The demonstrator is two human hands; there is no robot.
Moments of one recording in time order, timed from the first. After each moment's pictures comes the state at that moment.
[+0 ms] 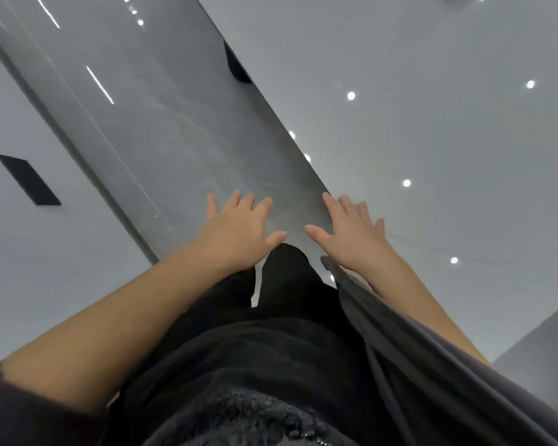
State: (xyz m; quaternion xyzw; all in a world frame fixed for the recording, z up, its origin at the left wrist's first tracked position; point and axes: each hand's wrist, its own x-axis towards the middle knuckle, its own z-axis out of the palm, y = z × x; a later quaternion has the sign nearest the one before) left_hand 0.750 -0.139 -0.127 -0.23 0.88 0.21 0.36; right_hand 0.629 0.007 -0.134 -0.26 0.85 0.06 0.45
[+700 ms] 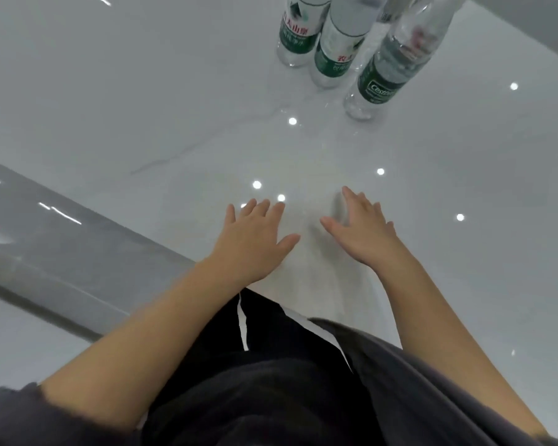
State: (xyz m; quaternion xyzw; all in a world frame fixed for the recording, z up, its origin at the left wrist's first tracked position) left_hand 0.489 -0.311 -0.134 -0.02 0.93 0.20 0.31; right_hand 0.428 -0.131 -0.134 0.02 0.91 -0.15 0.39
